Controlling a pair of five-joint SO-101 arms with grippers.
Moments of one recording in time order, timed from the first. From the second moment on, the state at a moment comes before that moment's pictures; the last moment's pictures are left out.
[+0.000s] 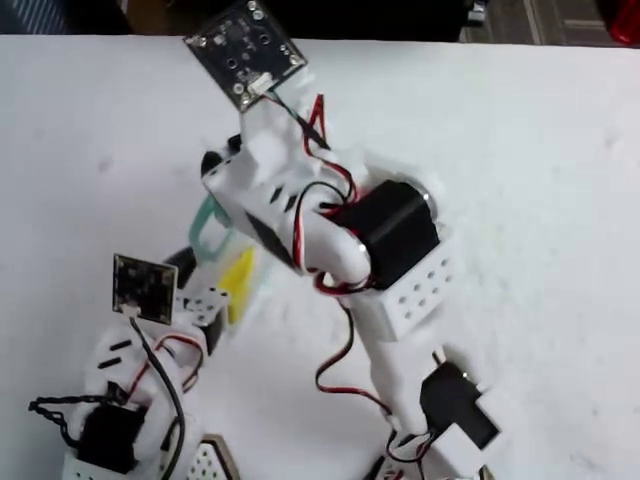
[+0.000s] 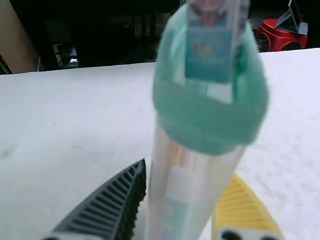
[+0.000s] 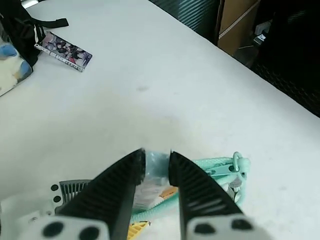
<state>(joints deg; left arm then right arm) 9.2 -104.4 77.8 57.1 4.4 -44.6 -0.7 -52.6 97.2 6.0</state>
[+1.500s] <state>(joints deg) 8.5 -104.4 77.8 57.1 4.4 -47.5 -0.8 -37.7 90.7 -16.4</state>
